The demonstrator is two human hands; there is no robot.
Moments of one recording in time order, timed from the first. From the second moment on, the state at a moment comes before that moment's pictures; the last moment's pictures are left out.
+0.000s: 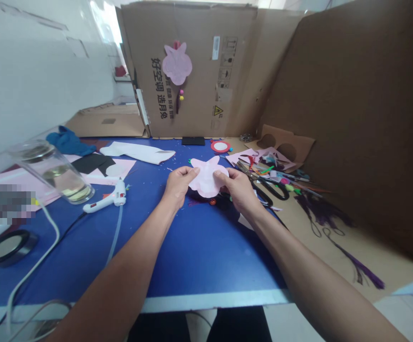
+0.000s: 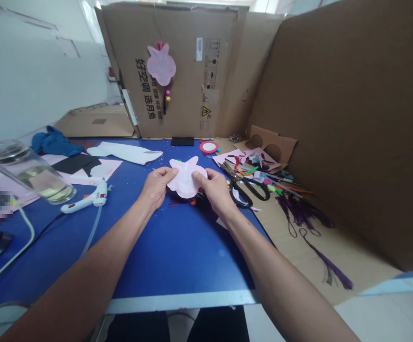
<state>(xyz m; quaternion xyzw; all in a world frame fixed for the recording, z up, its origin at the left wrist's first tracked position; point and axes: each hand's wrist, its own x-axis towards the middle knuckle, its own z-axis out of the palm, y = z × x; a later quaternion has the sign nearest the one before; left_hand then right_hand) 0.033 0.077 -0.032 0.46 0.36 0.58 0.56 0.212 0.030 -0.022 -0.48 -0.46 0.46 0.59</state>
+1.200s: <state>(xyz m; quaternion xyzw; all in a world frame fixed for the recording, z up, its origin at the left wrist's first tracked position) 0.031 0.077 -0.032 0.44 0.37 0.57 0.59 0.218 0.033 -0.021 -0.47 -0.46 0.47 0.59</state>
